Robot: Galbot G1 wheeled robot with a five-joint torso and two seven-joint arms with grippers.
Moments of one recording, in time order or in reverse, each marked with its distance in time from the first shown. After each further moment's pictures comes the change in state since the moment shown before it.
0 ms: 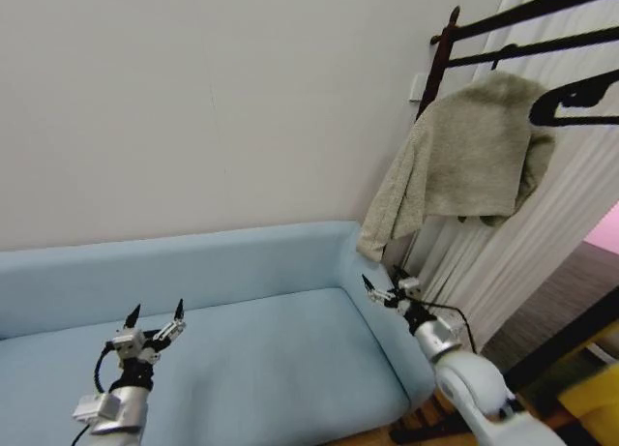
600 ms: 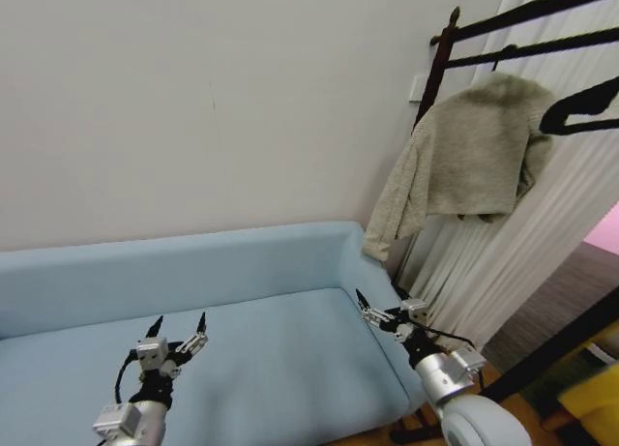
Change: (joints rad) left arm 0.016 0.020 0.084 -0.120 0.049 0.141 -0.020; right arm -0.039 0.121 -0.038 0.136 -0.030 -0.046 0.010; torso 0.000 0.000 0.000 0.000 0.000
